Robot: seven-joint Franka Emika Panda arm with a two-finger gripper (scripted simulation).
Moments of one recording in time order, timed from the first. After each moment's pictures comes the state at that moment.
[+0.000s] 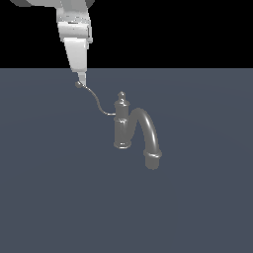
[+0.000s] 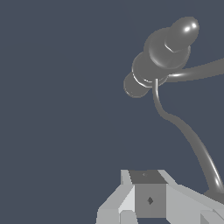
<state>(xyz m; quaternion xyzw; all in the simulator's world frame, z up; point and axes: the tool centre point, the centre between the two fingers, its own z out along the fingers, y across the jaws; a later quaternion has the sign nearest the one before) 0.035 0.142 0.242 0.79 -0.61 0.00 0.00</state>
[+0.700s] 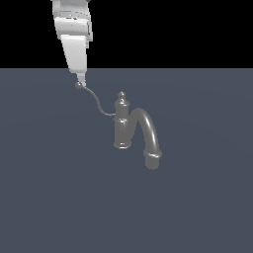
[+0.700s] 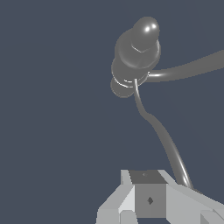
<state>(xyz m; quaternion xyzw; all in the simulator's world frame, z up) 0.002 0.133 0.242 0.79 -0.61 0.00 0.00</state>
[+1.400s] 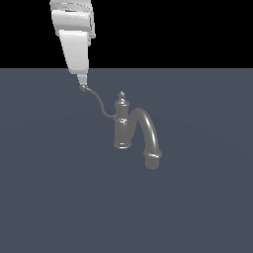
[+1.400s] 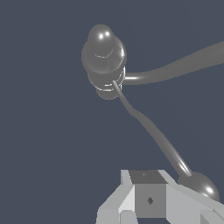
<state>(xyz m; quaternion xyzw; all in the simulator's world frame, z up) -0.036 0.118 0.244 0.79 -0.61 0.00 0.00</state>
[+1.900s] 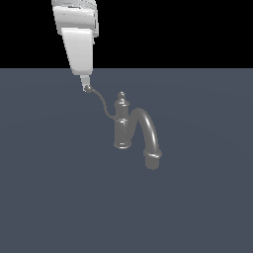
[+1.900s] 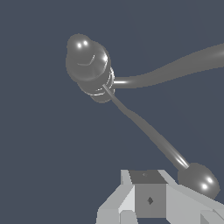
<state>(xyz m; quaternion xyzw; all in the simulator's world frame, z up) -0.053 0.106 0.244 0.79 -0.61 0.00 0.00</state>
